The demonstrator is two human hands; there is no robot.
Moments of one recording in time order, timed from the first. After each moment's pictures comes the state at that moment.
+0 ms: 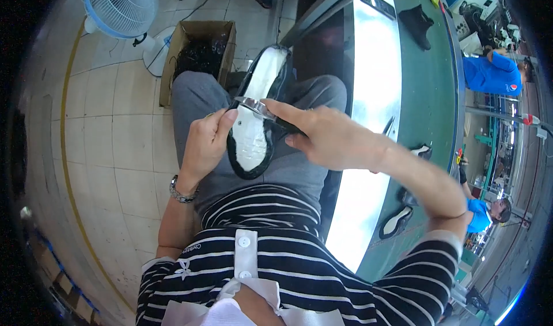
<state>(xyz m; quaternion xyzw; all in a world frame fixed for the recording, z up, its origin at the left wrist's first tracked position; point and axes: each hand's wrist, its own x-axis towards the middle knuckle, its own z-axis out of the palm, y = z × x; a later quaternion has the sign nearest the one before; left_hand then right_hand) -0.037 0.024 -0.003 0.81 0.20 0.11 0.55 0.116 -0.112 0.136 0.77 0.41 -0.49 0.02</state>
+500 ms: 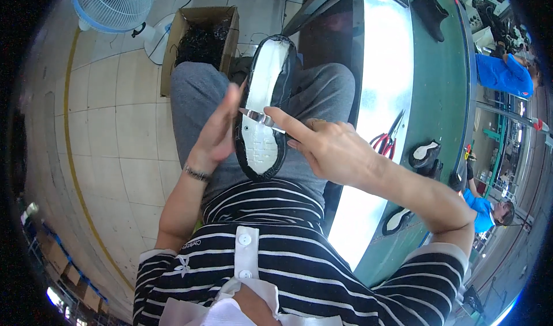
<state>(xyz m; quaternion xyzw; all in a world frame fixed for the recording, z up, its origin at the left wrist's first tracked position) -0.006 0.006 -0.043 0.10 0.12 -0.04 0.99 0.112 -0.152 0.097 0.77 0.49 -0.41 -0.04</state>
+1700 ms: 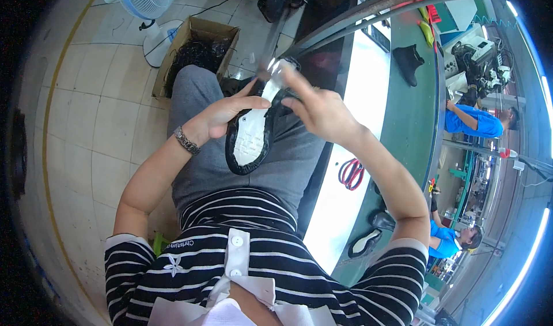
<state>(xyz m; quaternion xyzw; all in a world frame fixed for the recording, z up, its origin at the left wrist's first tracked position) 0.012 0.029 -0.030 0.32 0.14 -0.13 0.93 0.143 -0.126 0.081 0.77 0.59 -0.18 -0.15</state>
